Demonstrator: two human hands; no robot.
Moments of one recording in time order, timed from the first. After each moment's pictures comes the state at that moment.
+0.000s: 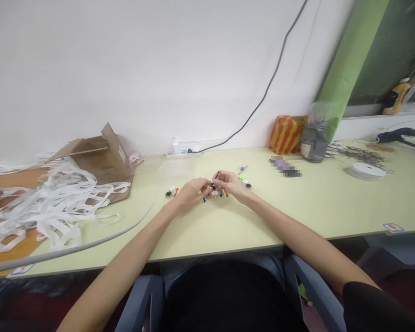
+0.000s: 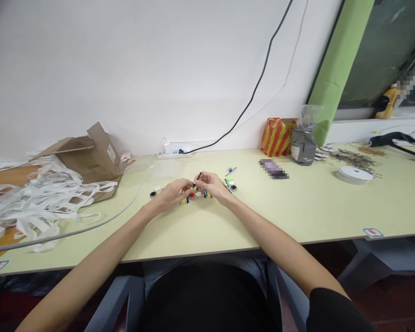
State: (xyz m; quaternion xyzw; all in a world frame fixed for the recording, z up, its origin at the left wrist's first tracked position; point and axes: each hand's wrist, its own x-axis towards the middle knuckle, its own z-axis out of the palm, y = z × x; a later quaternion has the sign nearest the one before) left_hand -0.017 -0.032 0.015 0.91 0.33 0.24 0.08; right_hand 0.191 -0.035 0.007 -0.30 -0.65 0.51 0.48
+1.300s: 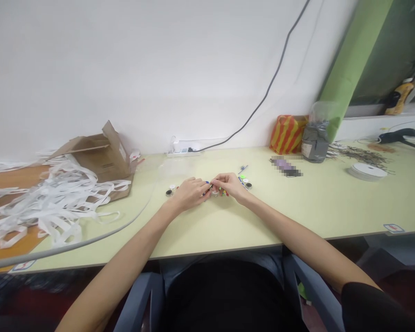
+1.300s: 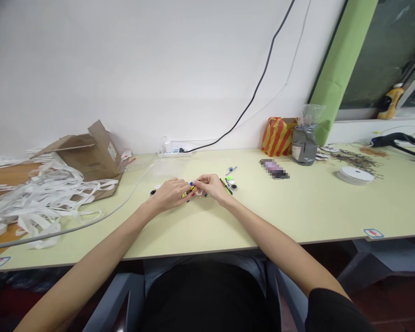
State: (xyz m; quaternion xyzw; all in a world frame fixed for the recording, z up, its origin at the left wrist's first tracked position) left_hand -0.018 -0.035 0.017 0.93 0.28 0.14 -0.18; right_hand 0.186 -0.042 0.008 -0.38 -0.64 0.50 0.45
